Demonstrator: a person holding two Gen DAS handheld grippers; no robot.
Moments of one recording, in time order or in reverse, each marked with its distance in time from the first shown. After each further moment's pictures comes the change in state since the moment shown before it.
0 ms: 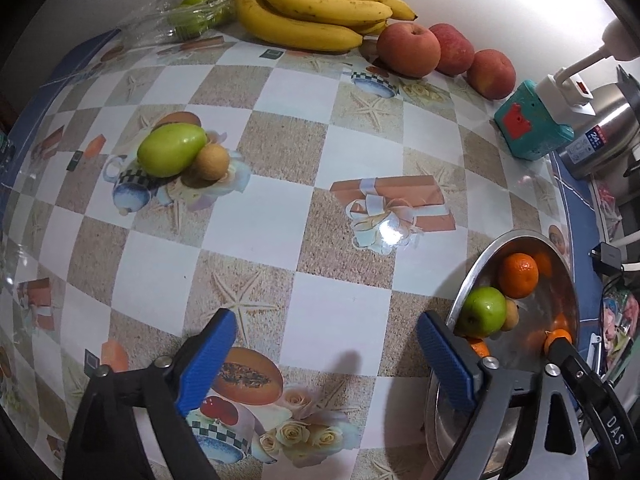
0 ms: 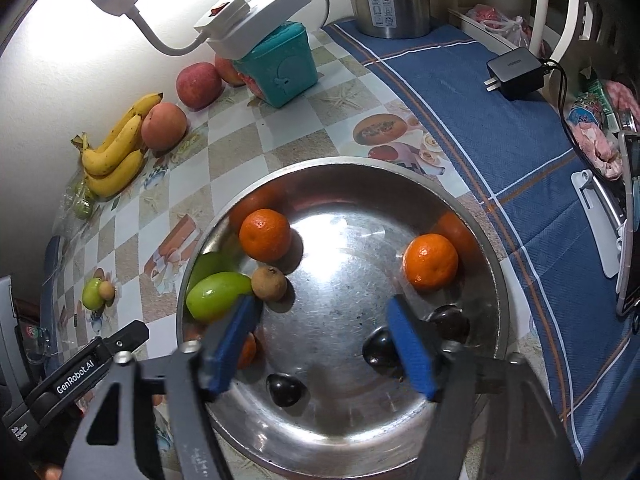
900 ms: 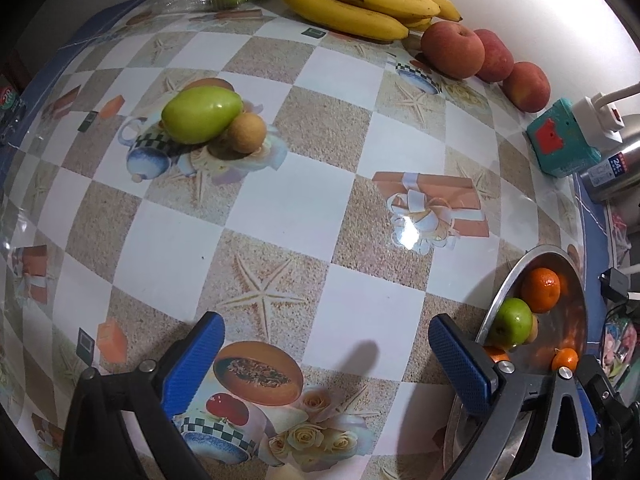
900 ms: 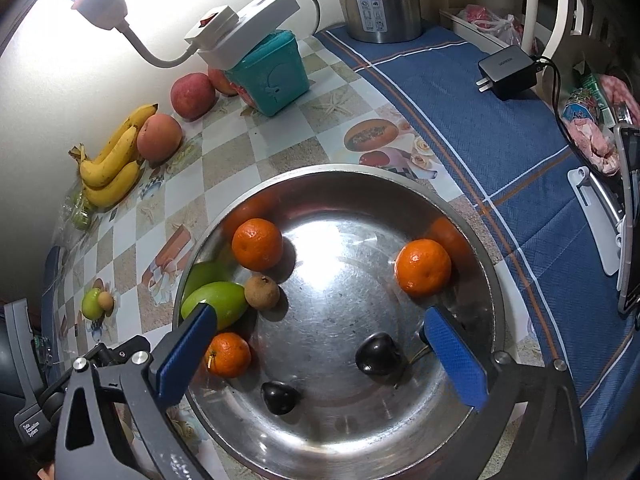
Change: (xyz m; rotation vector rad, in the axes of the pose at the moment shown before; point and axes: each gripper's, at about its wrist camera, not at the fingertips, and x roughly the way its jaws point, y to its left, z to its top) left arm 0.011 0.022 -0.002 -0.099 0.025 0.013; right arm 0.000 -0.008 0.001 0.028 -0.028 0.009
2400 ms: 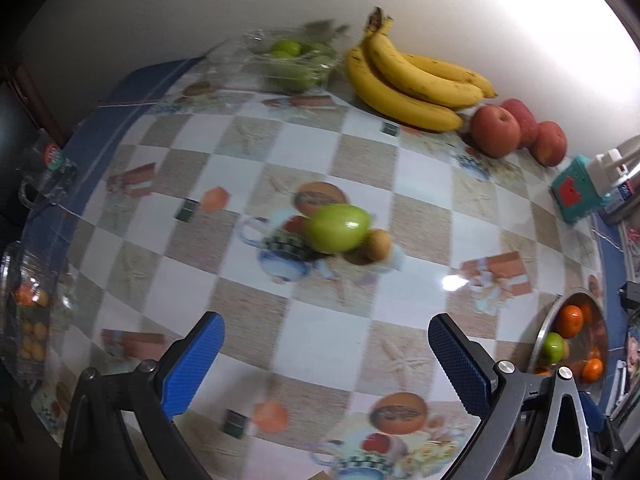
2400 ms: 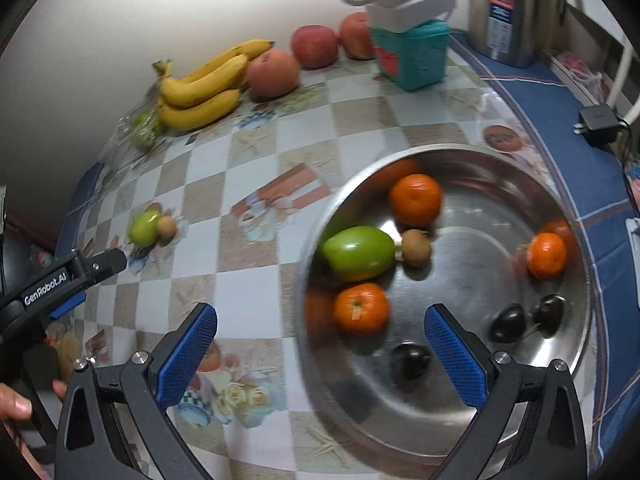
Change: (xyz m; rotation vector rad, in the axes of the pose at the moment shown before) left arm -0.059 0.078 0.041 0.071 -0.179 0.123; right arm 0.007 0.105 -0.046 -0.277 0.047 0.091
